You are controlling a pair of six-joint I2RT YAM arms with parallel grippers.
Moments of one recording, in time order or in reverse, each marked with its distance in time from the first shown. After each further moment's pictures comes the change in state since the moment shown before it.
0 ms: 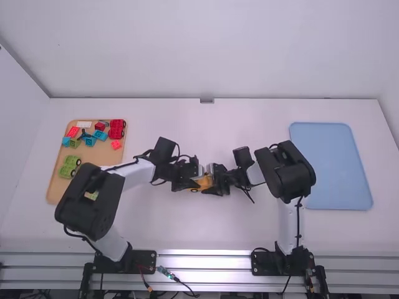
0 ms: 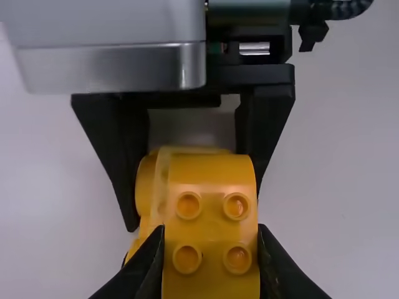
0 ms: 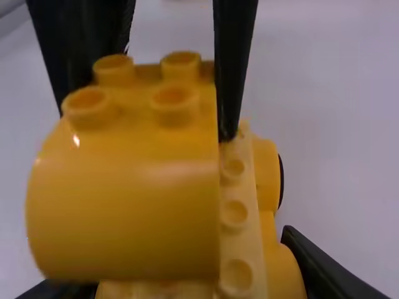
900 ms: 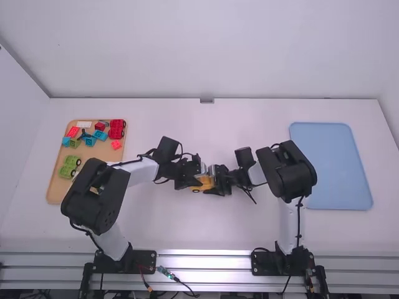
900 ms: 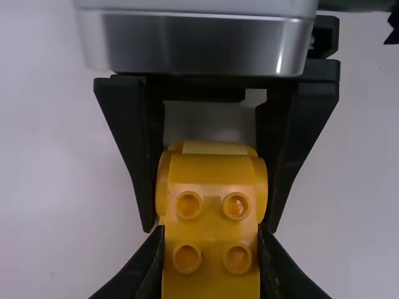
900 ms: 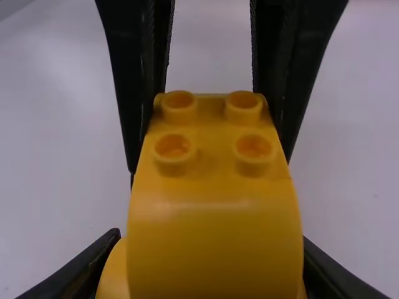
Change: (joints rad) left arm -0.008 0.056 0.026 0.039 -0.015 -0.049; right arm -0.013 0.000 -0.011 0.000 -0.004 -0.071
